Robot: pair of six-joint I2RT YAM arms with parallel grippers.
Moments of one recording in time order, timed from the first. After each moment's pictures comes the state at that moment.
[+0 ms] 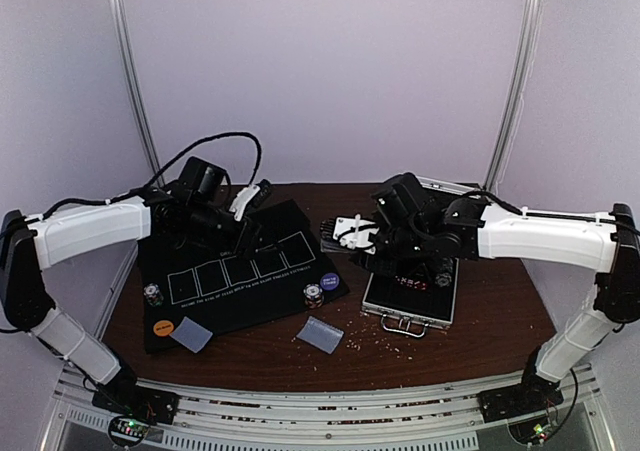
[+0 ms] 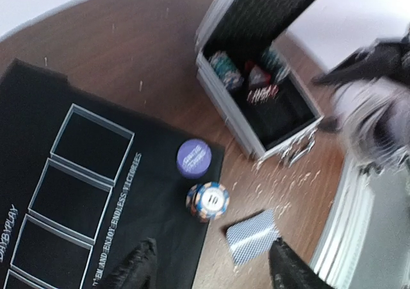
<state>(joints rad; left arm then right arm) -0.60 1.48 1.12 -0.40 0.50 -0.04 0.94 1.55 1.22 -0.40 0.16 -0.62</state>
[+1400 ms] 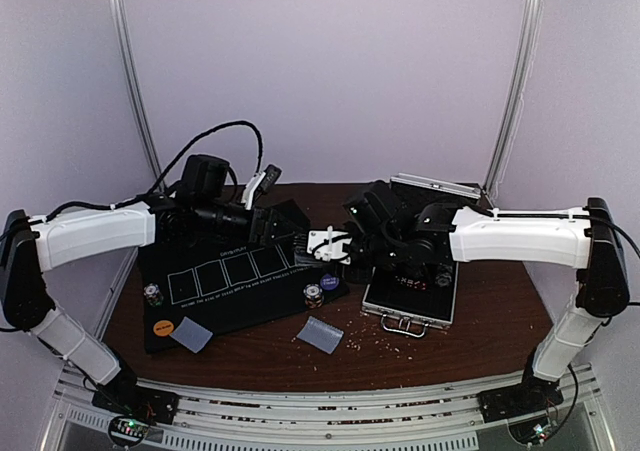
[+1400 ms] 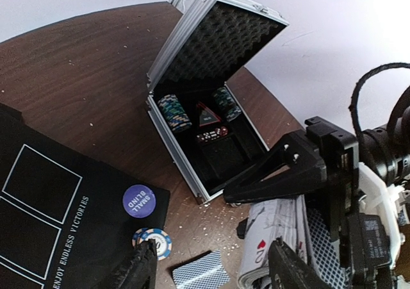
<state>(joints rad) -0.65 1.49 1.09 -0.12 0.60 -0.30 1.00 1.67 1.30 -0.37 0.08 -0.65</state>
